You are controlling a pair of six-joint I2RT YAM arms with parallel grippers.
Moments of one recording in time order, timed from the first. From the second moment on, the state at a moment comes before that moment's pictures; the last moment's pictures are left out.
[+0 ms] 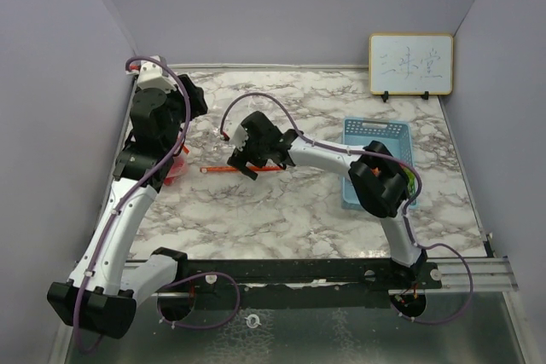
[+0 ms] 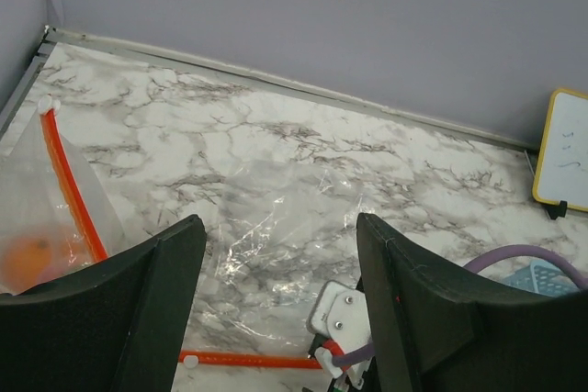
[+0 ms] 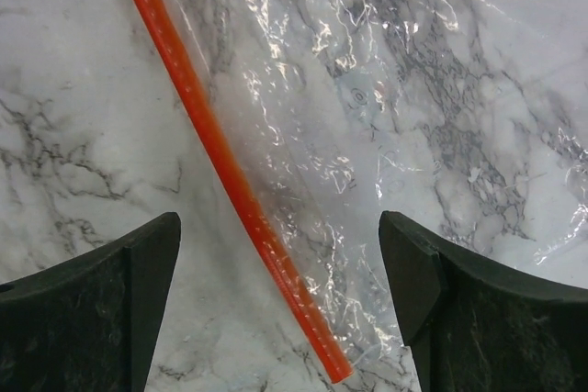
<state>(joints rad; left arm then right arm) -0.24 1.00 1.12 -0.26 -0.23 -0.36 0.88 2.12 1.63 -0.31 -0.11 -0.30</state>
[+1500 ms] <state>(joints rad) -0.24 0.96 0.99 -0.08 0.20 -0.52 0.49 1.89 1.53 0.08 -0.78 0.72</state>
